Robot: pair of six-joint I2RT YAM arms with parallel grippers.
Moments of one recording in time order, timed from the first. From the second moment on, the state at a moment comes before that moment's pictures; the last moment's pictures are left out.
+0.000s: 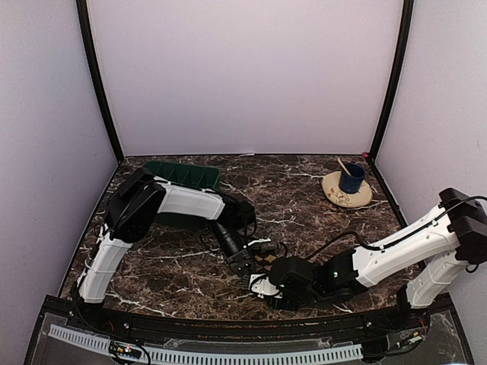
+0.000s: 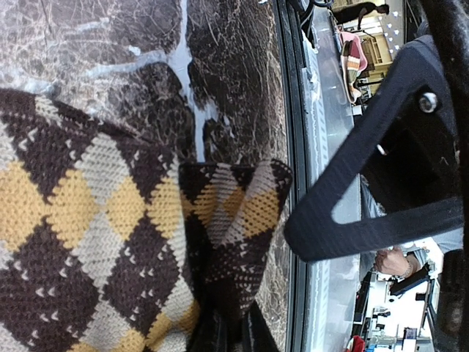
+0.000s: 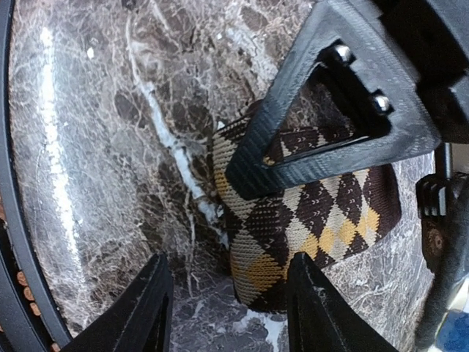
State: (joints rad) left arm -0.86 2.38 1.70 -1.02 1.04 0.49; right arm 1.41 1.56 0.73 -0.11 0.34 -0.23
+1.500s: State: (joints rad) left arm -0.82 2.41 1.72 -1.08 1.09 0.52; right arm 1.24 1.73 0.94 -0.34 0.10 -0.31
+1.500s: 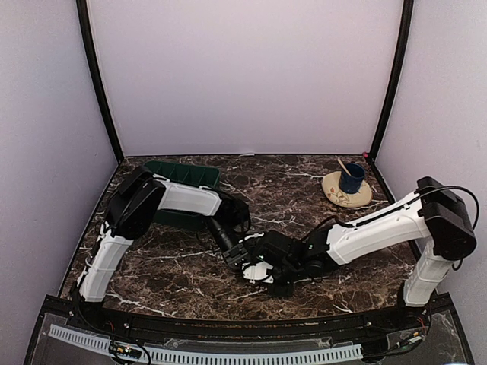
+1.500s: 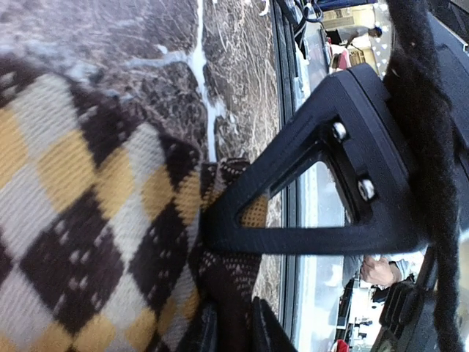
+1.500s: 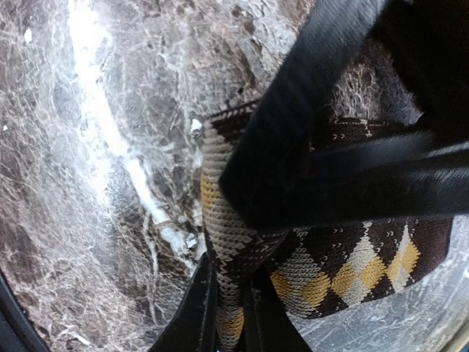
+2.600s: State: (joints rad) left arm -0.76 1.99 1.24 -0.47 0.72 0.31; right arm 1.05 1.76 0.96 -0.37 -0.35 -0.19
